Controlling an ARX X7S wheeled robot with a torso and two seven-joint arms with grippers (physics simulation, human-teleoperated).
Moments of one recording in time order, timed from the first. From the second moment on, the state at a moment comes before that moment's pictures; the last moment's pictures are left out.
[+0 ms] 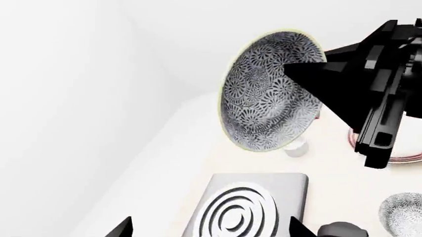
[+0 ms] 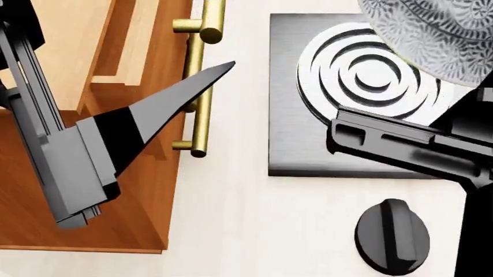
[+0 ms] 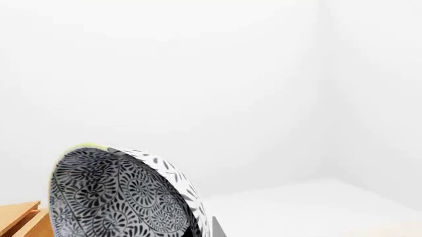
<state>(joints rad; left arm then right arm) -1.73 -0.54 0.54 0.54 -1.22 -1.18 0.06 1.11 0.81 -0.18 -1.04 1.58 0.80 1.57</state>
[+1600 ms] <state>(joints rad) -1.72 -0.53 0.55 0.49 -1.18 -1.11 0.00 0.42 0.64 1.36 -1.03 1.79 1.49 1.20</state>
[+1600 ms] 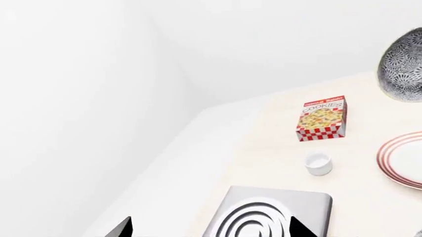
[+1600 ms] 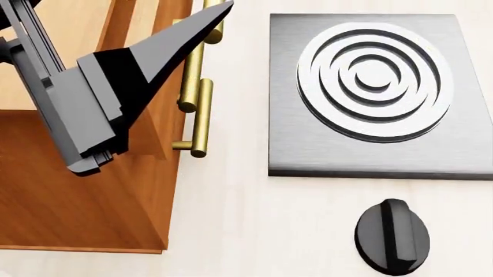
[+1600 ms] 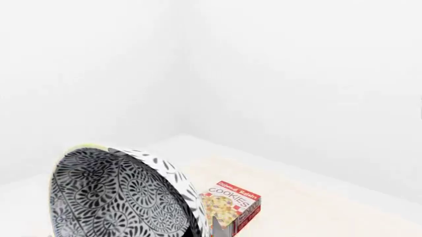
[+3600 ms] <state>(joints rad) -1.66 -0.57 0.57 0.50 -1.17 -1.06 -0.01 0.24 0.48 1.23 -0.67 1.12 1.10 0.59</state>
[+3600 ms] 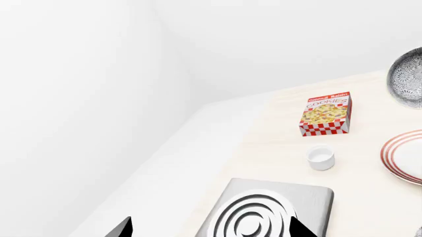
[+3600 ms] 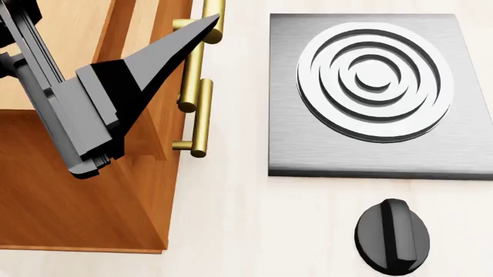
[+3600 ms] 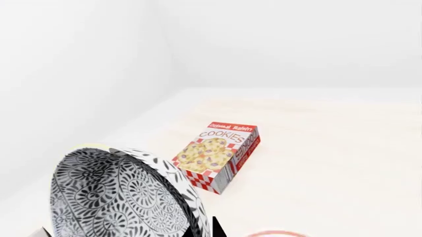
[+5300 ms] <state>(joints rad) -1.64 -0.60 0.59 0.50 -1.17 -1.04 -0.01 0.16 0.39 1.06 -0.38 0.83 0.89 0.45</state>
